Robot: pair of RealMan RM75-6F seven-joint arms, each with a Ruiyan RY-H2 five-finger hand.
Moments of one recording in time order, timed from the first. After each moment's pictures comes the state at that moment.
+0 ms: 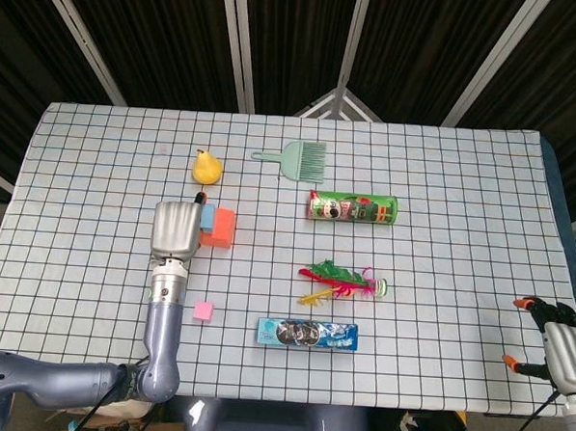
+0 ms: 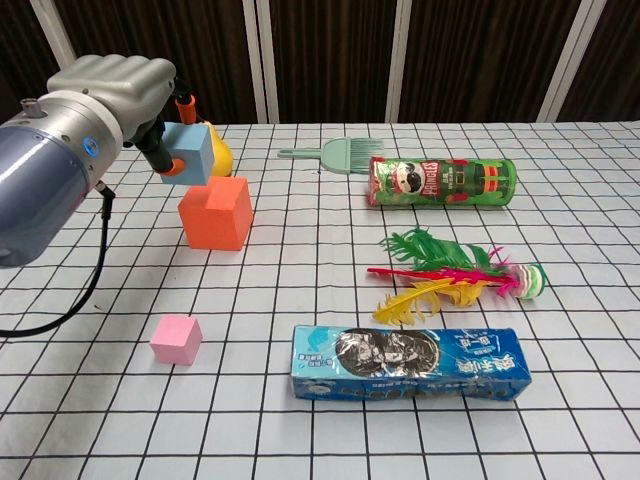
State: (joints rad) left arm -0.82 -1.82 -0.42 -1.60 0.76 1.50 1.14; right arm 0.09 -0.96 0.04 -1.72 -1.35 1.28 0.08
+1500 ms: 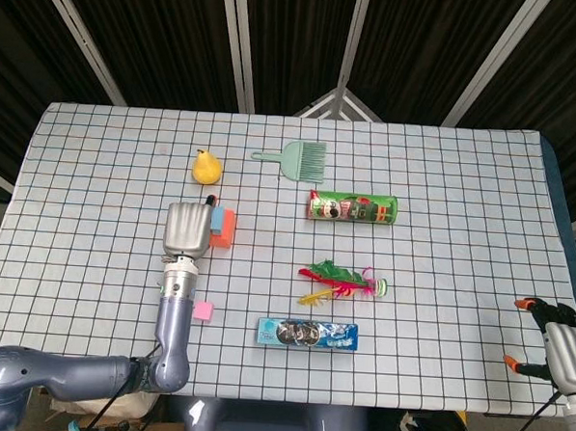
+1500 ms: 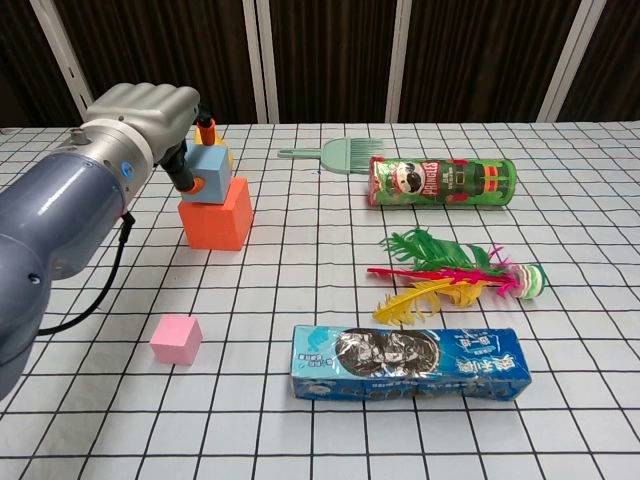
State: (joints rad) left arm -0.88 -1.88 -0.39 -1.46 0.72 1.44 1.07; right arm 0.09 -0.96 0.04 -1.72 -1.34 1.28 0.08
